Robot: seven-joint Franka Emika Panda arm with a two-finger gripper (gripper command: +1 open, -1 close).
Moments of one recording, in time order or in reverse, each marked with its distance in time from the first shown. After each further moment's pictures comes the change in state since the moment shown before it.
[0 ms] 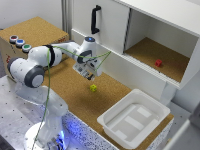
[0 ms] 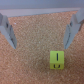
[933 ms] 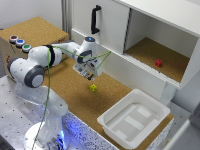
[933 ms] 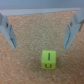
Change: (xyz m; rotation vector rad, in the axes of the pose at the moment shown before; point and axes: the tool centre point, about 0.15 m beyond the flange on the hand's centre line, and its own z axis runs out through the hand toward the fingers) arm -0.002 0.024 0.005 -0.040 -0.006 0.019
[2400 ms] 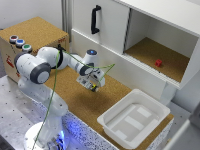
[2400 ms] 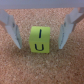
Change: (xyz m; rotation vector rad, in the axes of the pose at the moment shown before) arm 0.001 0.010 0.088 0.008 0.012 -0.020
